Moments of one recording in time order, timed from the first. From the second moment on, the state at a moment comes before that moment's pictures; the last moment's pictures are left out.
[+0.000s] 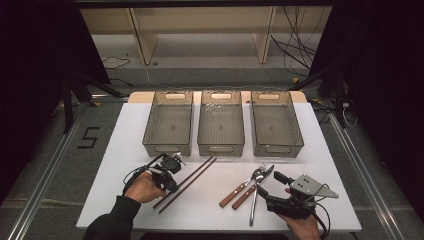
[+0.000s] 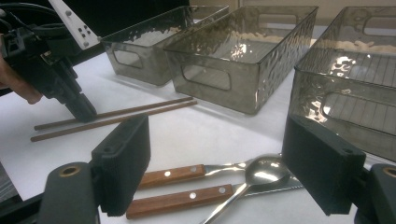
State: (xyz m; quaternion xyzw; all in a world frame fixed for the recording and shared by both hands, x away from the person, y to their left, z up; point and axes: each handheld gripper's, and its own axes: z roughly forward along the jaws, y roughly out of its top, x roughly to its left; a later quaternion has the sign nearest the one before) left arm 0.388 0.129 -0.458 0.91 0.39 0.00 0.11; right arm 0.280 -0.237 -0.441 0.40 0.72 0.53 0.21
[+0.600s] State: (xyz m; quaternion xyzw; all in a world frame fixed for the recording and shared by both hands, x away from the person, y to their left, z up) left arm 0.378 0.142 -0.444 0.92 0.38 0.00 0.12; right arm 0.281 -0.238 -0.441 0.40 0.72 0.53 0.21
